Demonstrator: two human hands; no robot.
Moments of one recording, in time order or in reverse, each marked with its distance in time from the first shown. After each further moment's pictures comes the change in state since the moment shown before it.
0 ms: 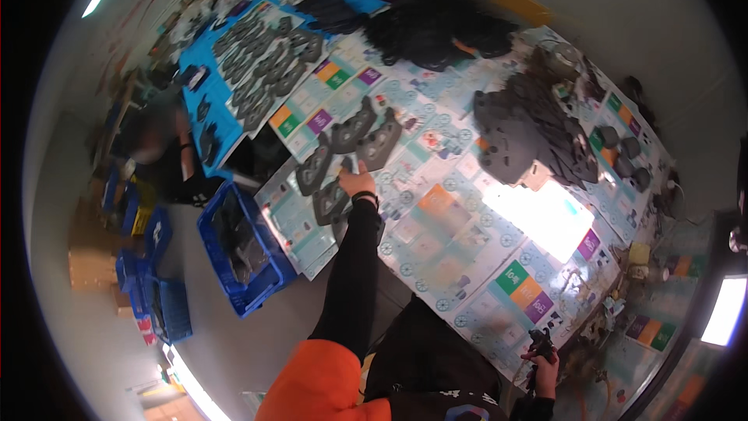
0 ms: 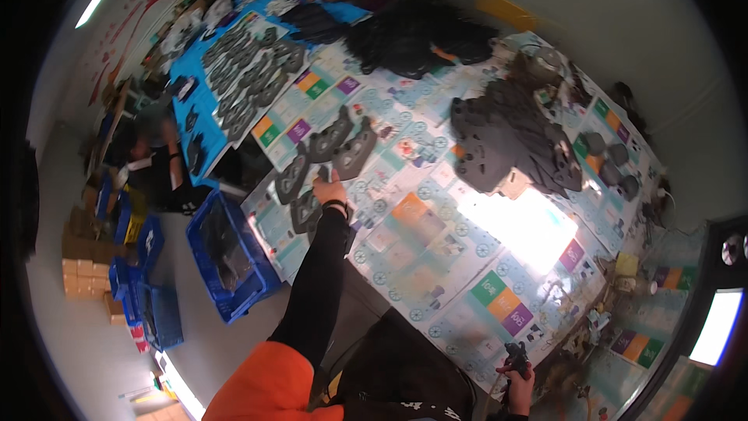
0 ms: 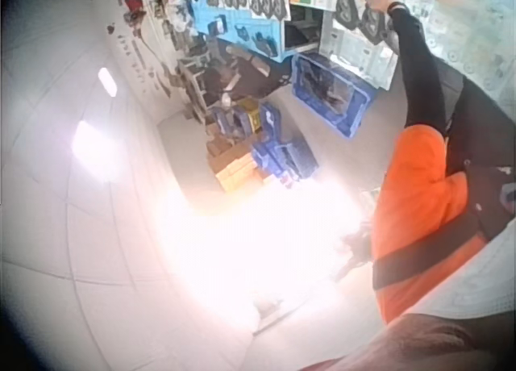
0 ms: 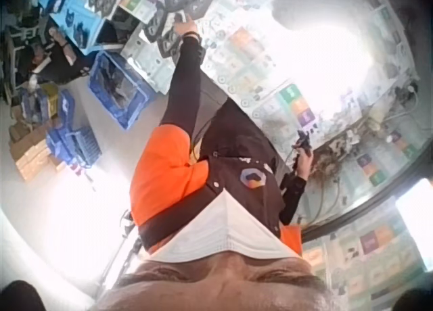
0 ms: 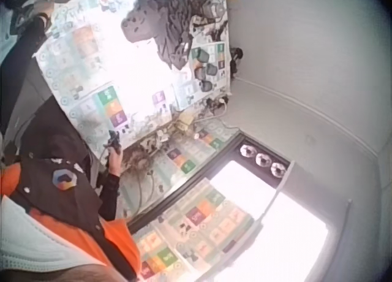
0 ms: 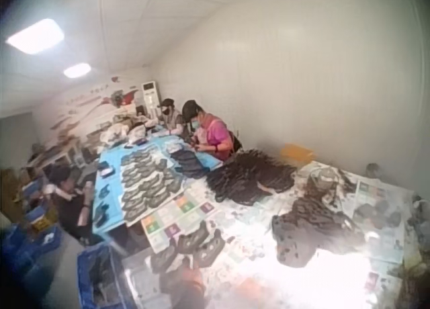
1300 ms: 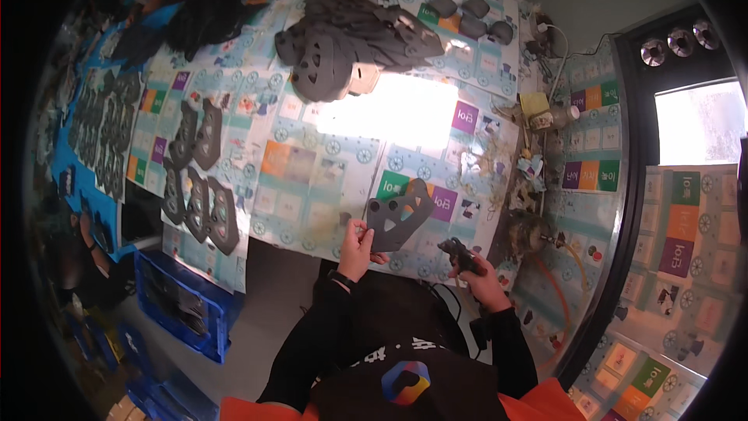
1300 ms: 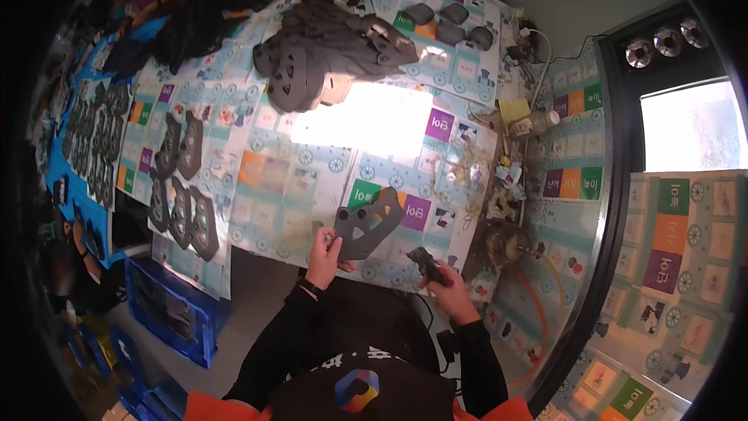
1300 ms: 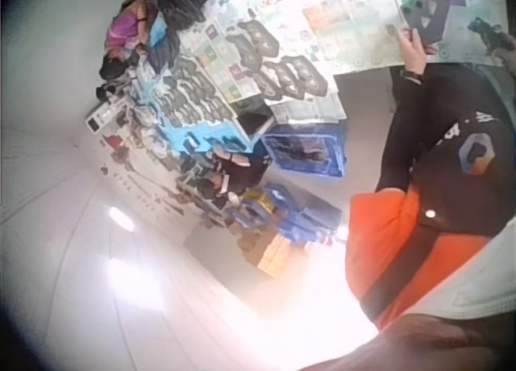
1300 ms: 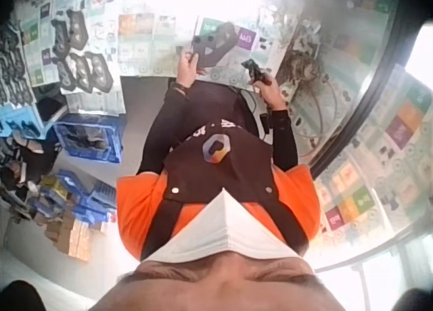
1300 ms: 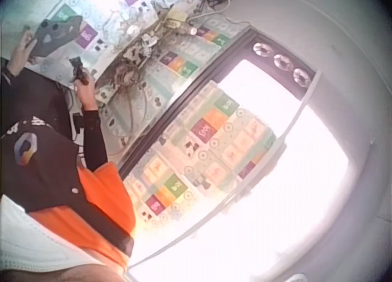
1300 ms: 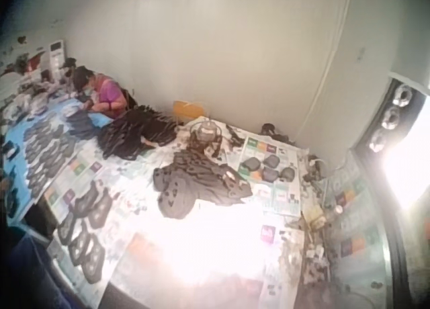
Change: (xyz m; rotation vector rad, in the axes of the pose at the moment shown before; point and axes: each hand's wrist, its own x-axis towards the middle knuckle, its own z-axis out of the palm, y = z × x) left_hand -0.314 0.030 -0.256 -0.854 -1.835 -0.409; right_hand -0.022 -0.001 -0.006 0.030 -0.174 0.024
